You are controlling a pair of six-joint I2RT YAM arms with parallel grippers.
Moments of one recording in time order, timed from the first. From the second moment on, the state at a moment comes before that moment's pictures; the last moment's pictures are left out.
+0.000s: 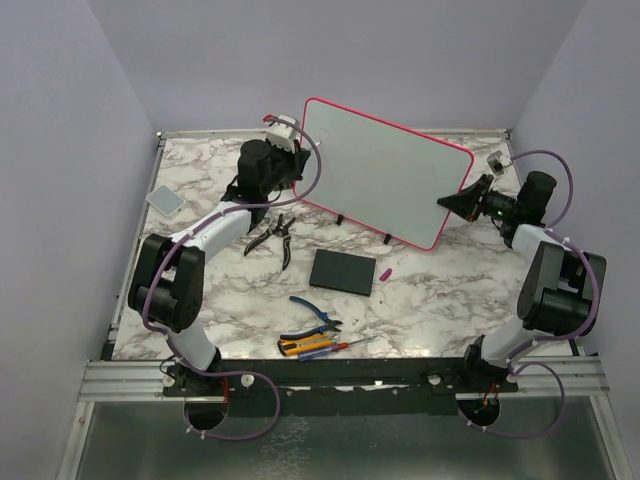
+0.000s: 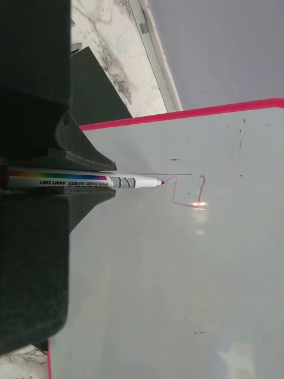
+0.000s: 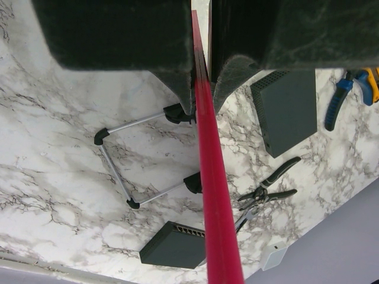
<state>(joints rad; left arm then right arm) -0.37 1.69 1.16 0.48 0.20 -0.08 -0.31 1.62 0.85 0.44 -1.28 0.01</state>
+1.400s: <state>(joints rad) -0.42 1.67 1.12 0.46 0.22 -0.06 -0.31 1.62 0.86 0.42 -1.28 0.00</state>
